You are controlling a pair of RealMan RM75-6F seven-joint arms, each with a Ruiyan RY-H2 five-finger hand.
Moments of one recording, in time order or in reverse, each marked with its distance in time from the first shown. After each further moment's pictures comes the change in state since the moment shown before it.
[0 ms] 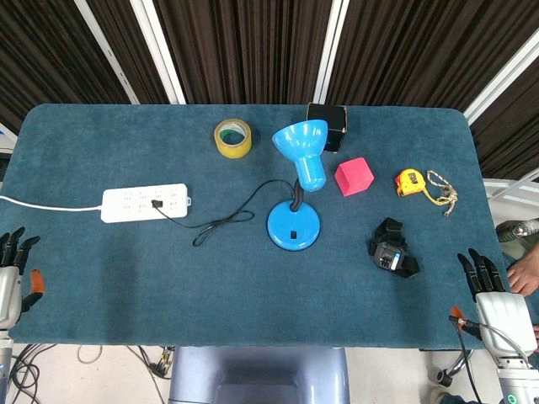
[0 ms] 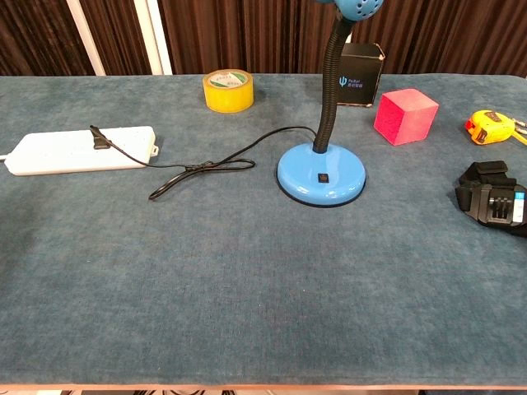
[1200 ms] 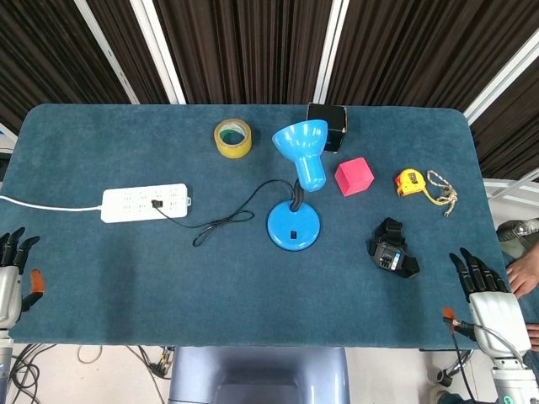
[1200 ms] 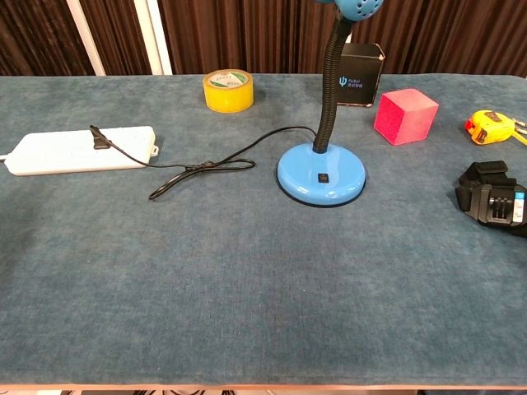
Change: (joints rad) left arm -0.002 -0.003 -0.008 -0.001 -0.017 -0.010 -0.013; right arm -0.003 0.018 0.028 -0.059 -0.042 -0.050 0.017
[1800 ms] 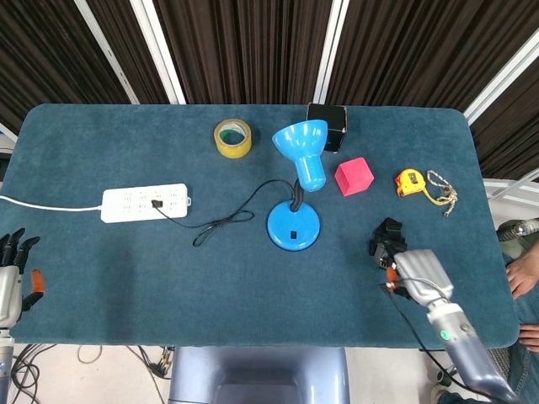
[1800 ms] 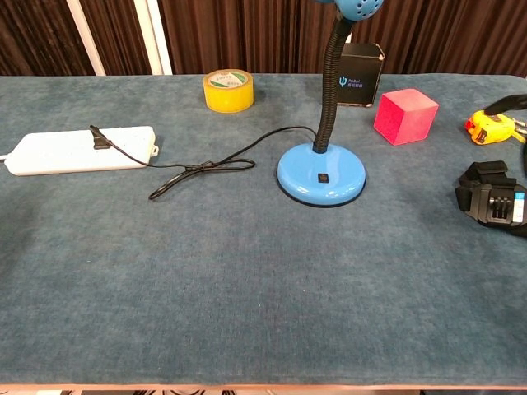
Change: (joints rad) left arm -0.003 -0.001 -0.004 -0.008 -0.024 -0.013 0.004; right arm 0.371 -0.001 0.146 -0.189 0.445 -0.501 -0.217
